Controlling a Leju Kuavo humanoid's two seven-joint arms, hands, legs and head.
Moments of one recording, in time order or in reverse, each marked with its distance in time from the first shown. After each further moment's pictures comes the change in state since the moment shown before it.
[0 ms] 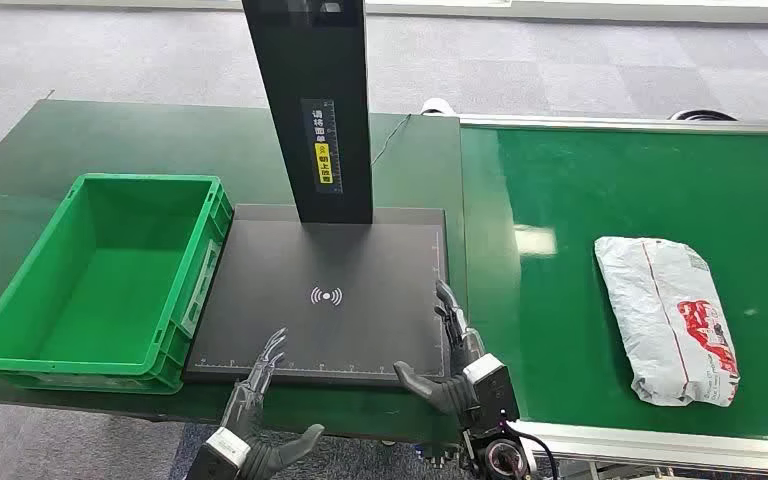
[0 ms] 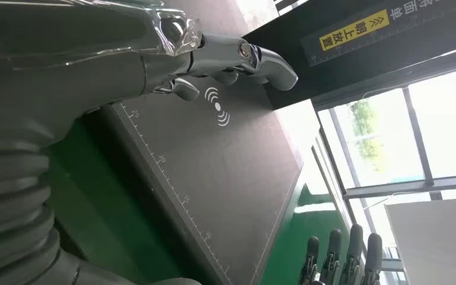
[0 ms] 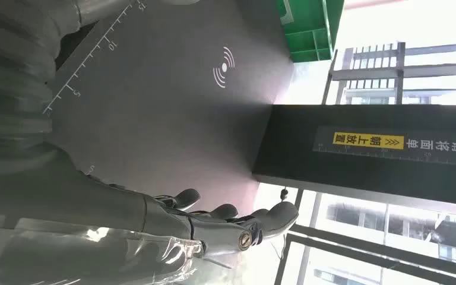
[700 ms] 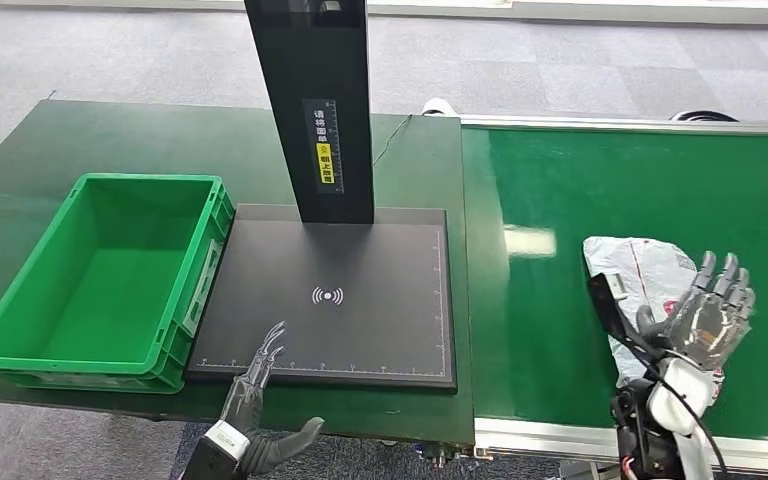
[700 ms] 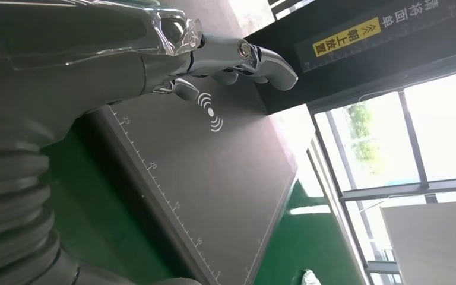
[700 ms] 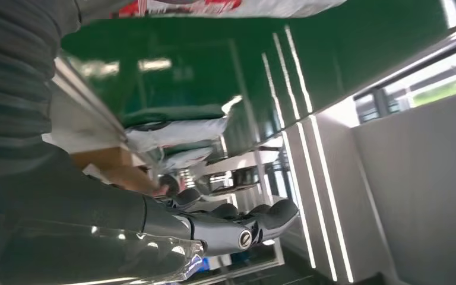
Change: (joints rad) left arm -0.014 -0.004 -0.003 -0.013 0.007 -0.003 0.017; right arm -0.305 -0.309 -0.465 0.227 1.178 -0.756 0.812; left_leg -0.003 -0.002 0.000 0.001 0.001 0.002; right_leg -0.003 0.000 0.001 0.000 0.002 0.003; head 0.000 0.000
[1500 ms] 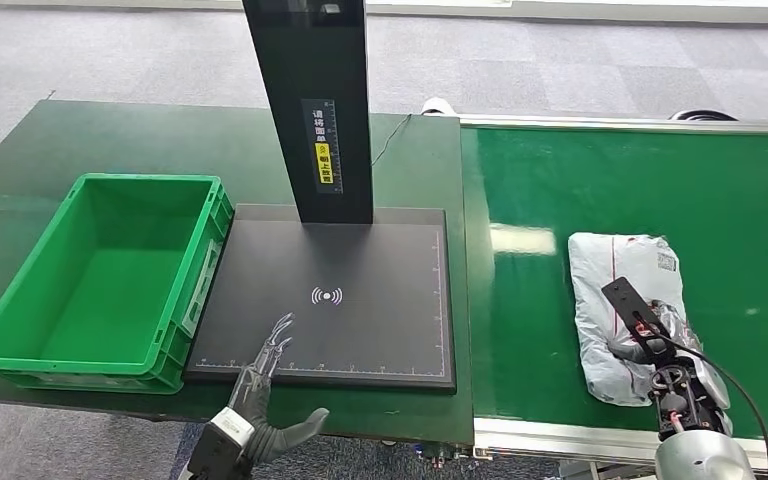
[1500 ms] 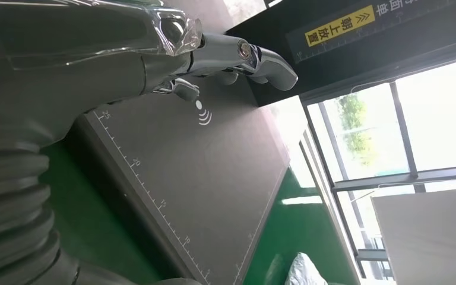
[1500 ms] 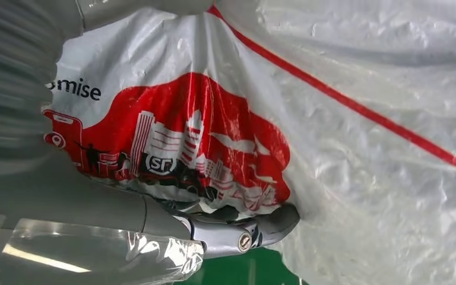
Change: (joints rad) left arm -0.065 0.001 0.004 0.065 0.014 -0.028 -0.019; right arm -0.232 -0.096 -0.266 0.443 -0.203 0.669 -0.190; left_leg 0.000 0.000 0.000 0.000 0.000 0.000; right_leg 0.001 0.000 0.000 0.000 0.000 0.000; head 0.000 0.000
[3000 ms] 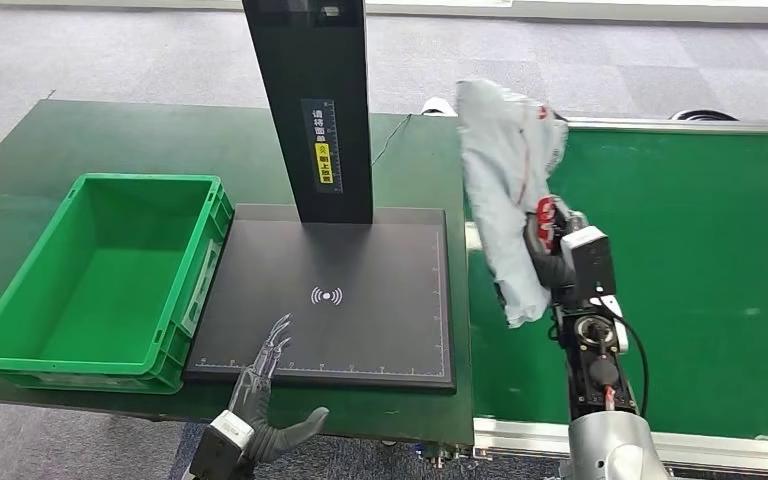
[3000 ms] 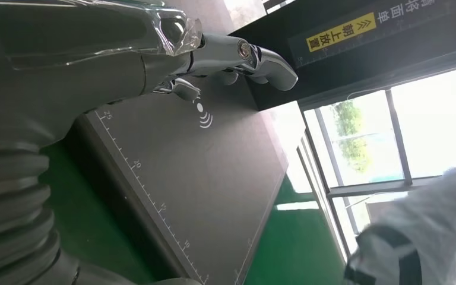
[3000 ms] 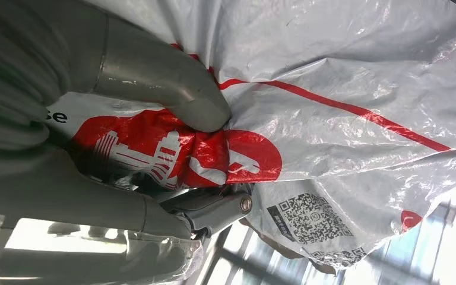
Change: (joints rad) left arm -0.010 -0.019 0.025 0.046 -0.005 0.015 -0.052; right arm 0.042 0.271 0.385 -0.413 -0.812 0.187 -0.656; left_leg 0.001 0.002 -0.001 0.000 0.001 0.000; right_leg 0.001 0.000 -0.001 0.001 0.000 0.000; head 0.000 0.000
